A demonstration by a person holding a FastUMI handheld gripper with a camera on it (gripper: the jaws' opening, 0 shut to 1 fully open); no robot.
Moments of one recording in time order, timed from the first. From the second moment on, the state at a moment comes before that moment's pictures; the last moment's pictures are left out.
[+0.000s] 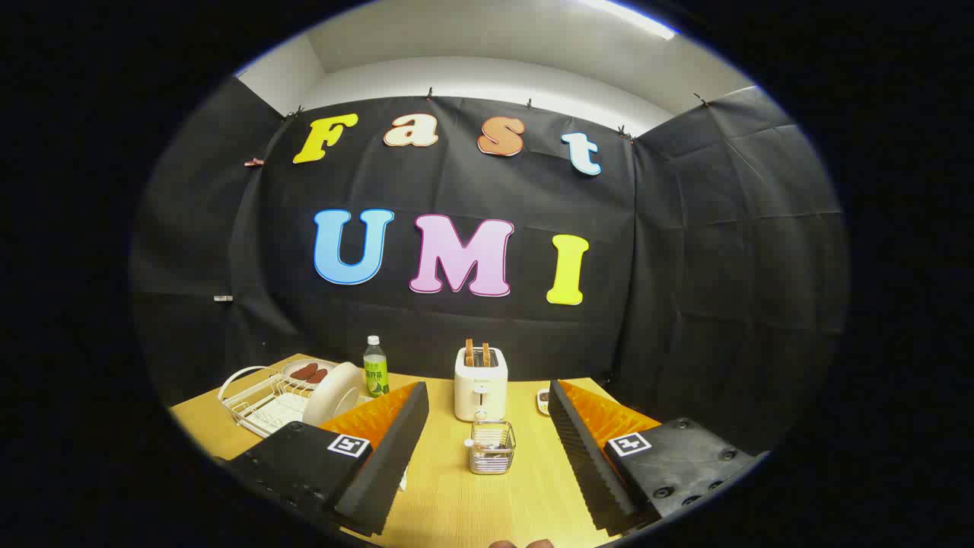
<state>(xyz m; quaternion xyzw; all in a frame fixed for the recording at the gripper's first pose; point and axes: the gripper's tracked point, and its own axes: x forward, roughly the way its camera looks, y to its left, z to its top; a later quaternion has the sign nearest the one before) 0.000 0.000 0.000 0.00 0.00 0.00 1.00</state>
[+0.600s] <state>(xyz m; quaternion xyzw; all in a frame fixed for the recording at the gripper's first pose) -0.010 0.011 -0.022 0.02 0.04 0.01 1.00</state>
